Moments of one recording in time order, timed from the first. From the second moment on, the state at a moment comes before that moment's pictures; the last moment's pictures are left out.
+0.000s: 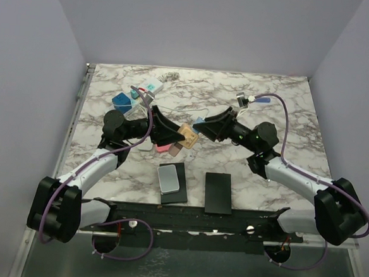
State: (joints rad) left arm -0.31 1.19 0.61 0.83 1.03 -0.83; right arm 0.59 1.31 0.67 0.93 -0.57 0.82
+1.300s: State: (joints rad) left arm -0.30 1.19 0.61 0.78 1.04 -0.82; right arm 0.55 1.33 0.70 0.84 -0.65 0.91
